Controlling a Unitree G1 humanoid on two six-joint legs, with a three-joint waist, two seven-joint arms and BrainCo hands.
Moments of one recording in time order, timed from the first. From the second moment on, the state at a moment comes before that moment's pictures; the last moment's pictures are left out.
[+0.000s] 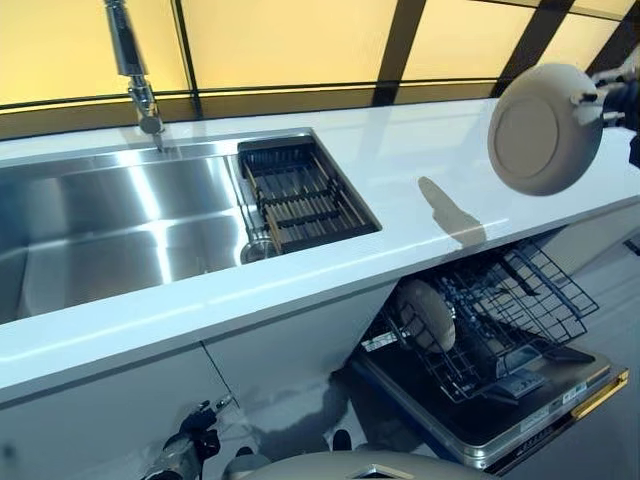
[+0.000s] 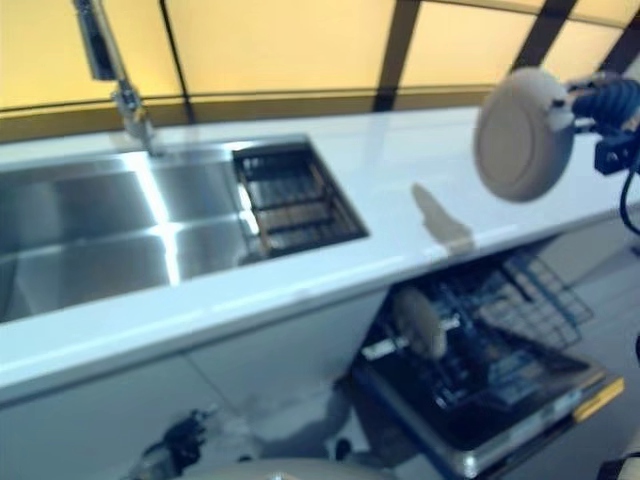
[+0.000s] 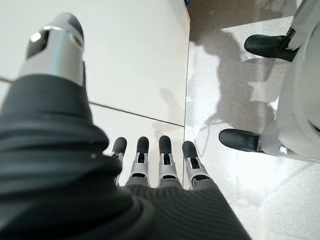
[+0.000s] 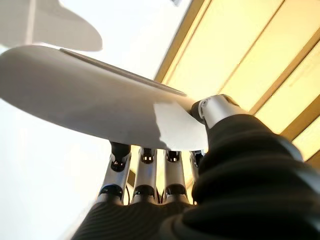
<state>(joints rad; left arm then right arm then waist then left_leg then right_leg) 0.02 0.30 -0.17 1.21 -0.63 -0.08 -0.05 -0.94 -1.19 0.42 0.66 0.56 0.36 0.38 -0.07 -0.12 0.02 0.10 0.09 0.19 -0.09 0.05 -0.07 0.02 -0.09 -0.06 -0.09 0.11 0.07</state>
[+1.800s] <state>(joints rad) -0.03 0.30 -0.10 1.20 -0.60 -0.07 -0.05 -0.40 -0.95 0.21 0.66 0.18 0.24 0.47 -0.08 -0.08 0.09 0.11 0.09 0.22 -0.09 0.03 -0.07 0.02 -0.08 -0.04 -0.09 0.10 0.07</state>
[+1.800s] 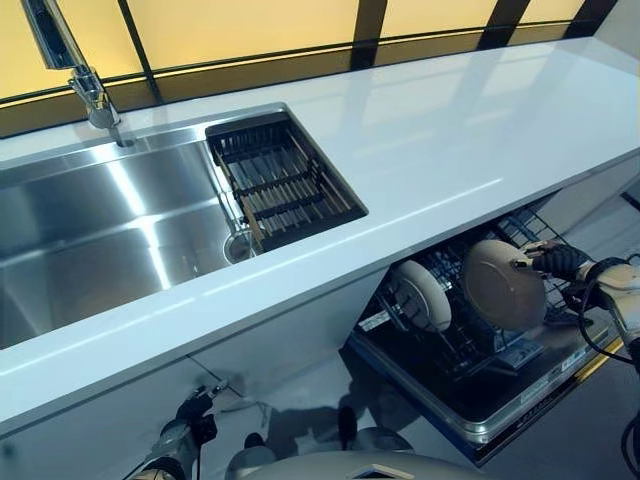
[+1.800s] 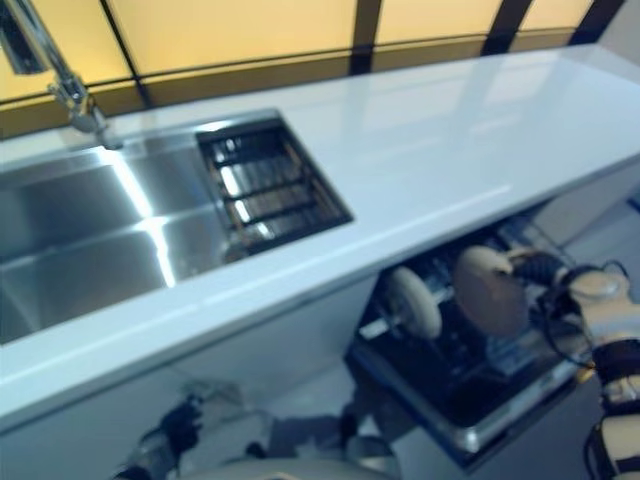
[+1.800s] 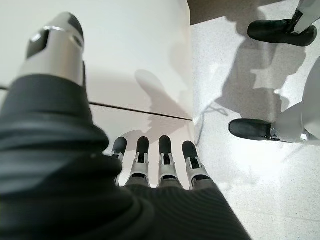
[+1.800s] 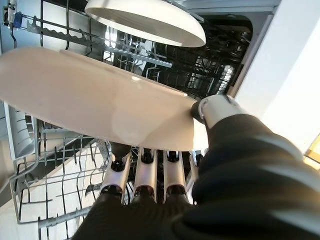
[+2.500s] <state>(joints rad) -0.03 0.30 -0.10 1.20 -0.60 -0.08 -0.06 -0.43 -0.82 0.25 0.89 0.10 0.20 0.45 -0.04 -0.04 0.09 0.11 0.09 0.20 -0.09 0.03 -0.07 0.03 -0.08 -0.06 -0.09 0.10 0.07</state>
